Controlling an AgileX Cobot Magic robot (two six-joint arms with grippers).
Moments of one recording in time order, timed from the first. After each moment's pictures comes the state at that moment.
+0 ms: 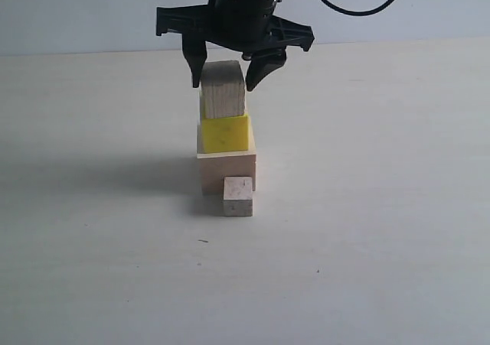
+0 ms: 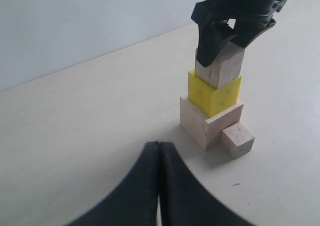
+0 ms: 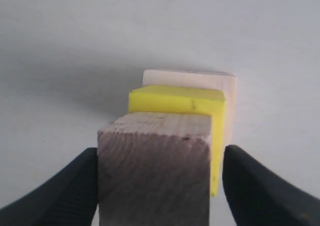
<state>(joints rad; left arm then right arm) -0.70 0.54 -0.58 0.34 0.58 -0.29 0.64 2.08 -1.94 0.12 1.23 0.50</state>
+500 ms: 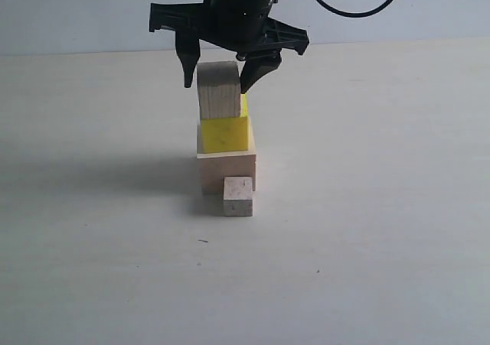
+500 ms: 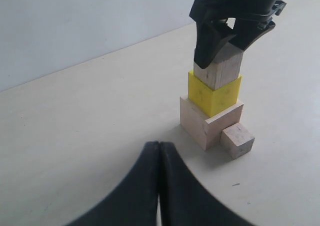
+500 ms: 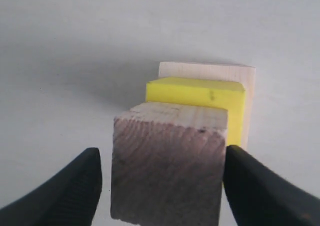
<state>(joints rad) -0.70 0.54 -0.58 0.34 0.58 -0.29 0.64 2.08 -1.94 0.17 1.23 0.50</state>
